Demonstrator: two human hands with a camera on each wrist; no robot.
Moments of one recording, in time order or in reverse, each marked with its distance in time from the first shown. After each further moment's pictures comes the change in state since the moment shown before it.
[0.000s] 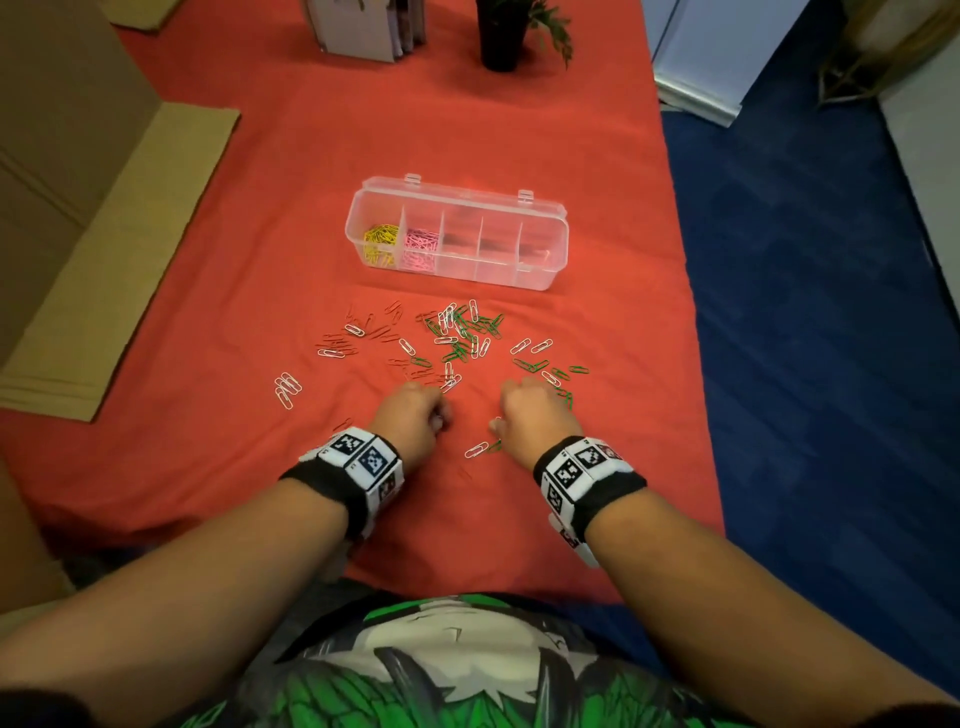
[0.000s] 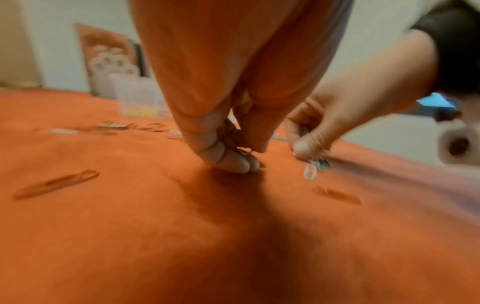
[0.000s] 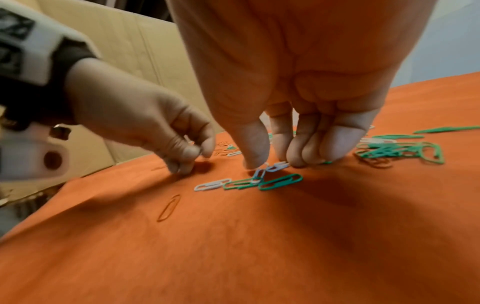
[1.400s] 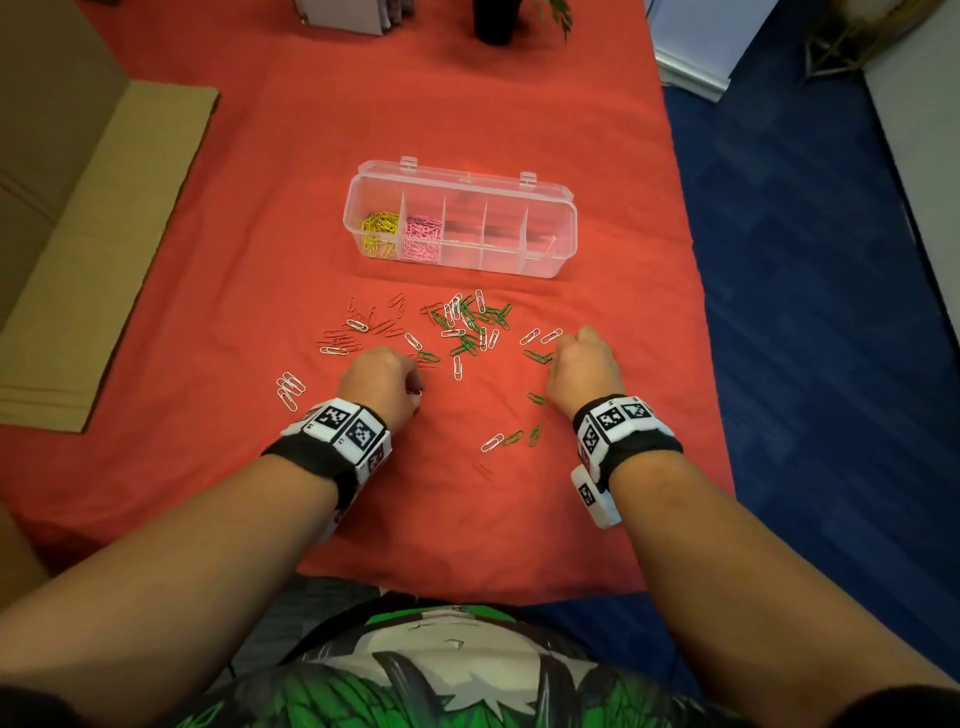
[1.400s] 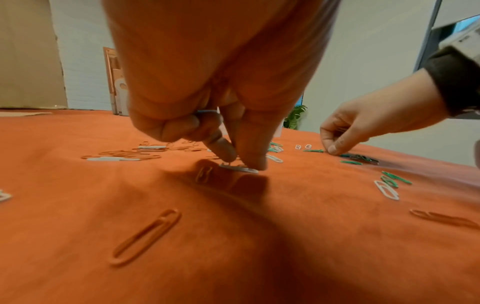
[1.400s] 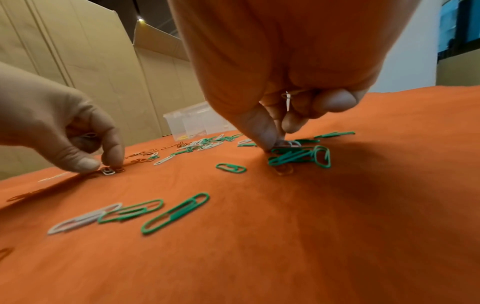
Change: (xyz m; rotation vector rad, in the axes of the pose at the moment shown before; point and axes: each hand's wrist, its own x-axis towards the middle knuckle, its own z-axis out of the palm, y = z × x) left_hand 0.021 -0.030 -0.034 0.180 0.074 -0.118; right_hand 0.038 0.034 -0.007 0.004 0.204 0.259
